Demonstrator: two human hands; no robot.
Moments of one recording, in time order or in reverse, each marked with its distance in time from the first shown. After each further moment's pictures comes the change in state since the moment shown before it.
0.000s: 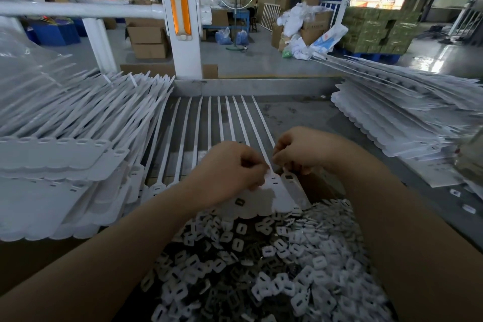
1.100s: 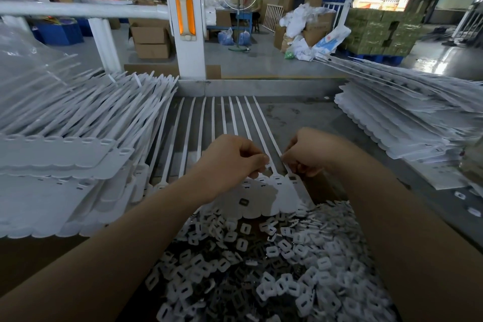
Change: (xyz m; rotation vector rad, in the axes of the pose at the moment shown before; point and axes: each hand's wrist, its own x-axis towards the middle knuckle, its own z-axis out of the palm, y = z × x) left_hand 0.008 -0.001 -0.002 -0.155 0.100 -0.132; right_hand 0.008 -0.001 0.004 0.032 0.091 0.210
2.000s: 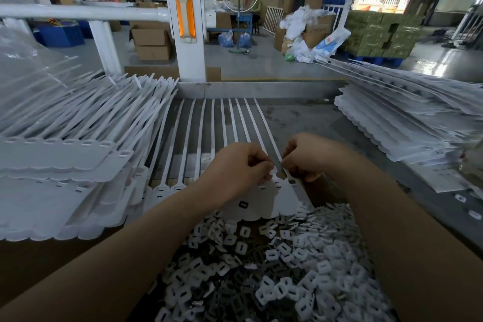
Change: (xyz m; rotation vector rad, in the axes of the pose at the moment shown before) left_hand 0.003 -0.002 0.014 0.045 -0.025 0.107; right_hand 0.001 0.004 0.001 -0.002 -0.015 -0.050
